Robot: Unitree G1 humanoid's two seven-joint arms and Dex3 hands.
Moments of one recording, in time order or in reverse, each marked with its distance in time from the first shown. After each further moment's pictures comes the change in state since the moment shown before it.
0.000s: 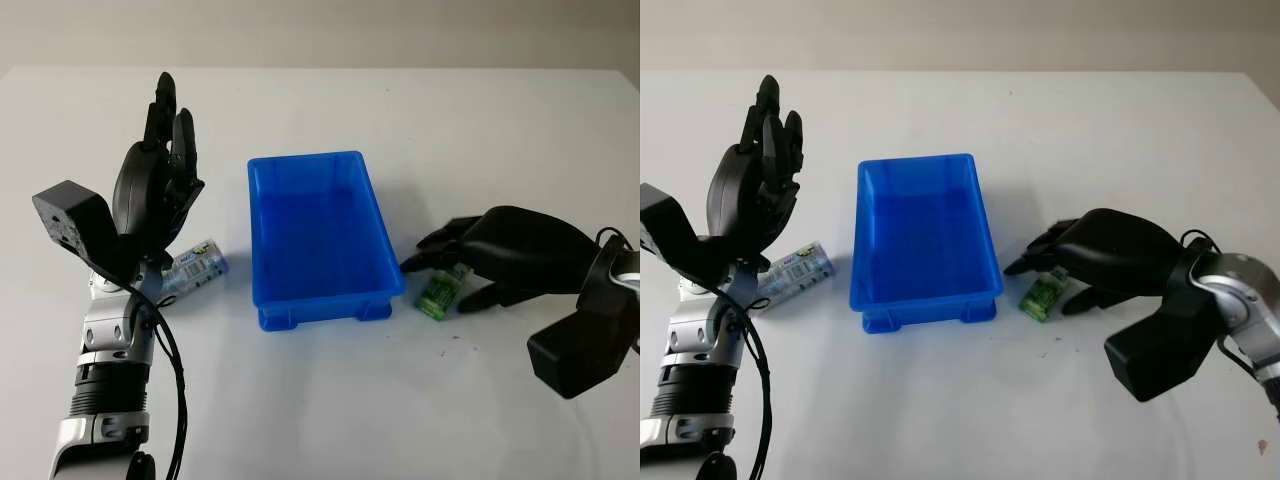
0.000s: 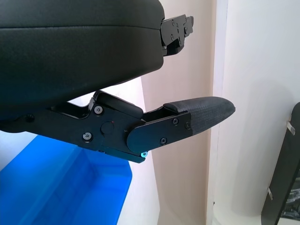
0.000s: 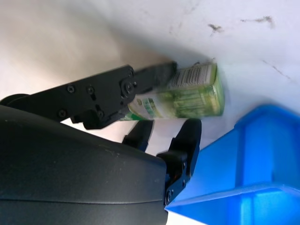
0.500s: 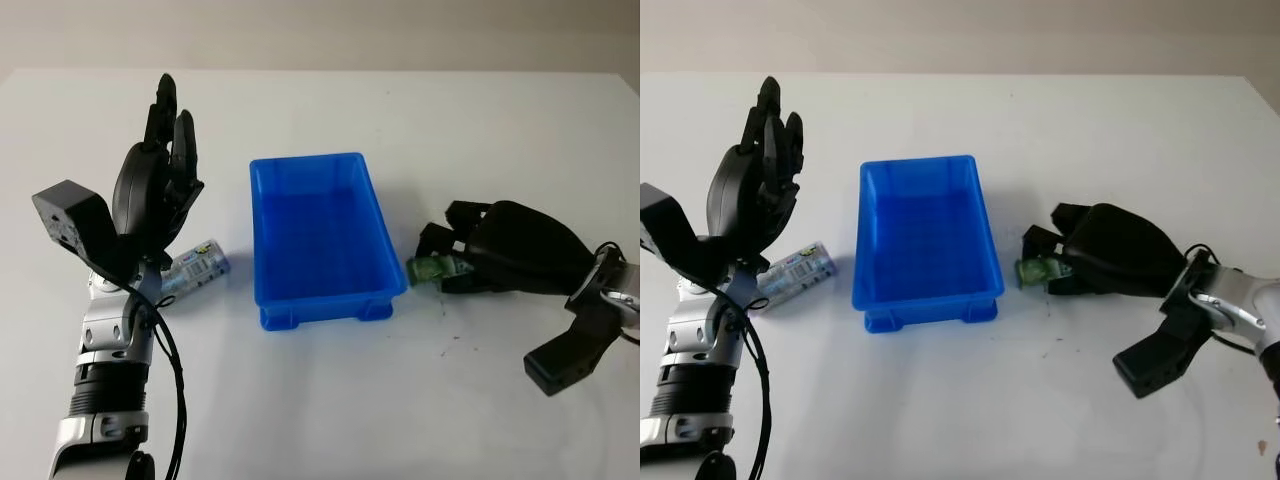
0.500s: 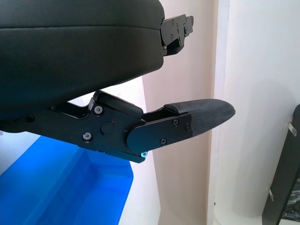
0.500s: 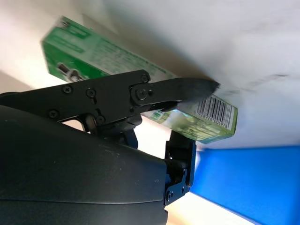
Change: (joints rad) left arm -0.002 0.001 0.002 0.008 0.000 0.005 -0.008; right arm -0.195 -0.028 0.216 0.361 -0.481 0.071 -0.769
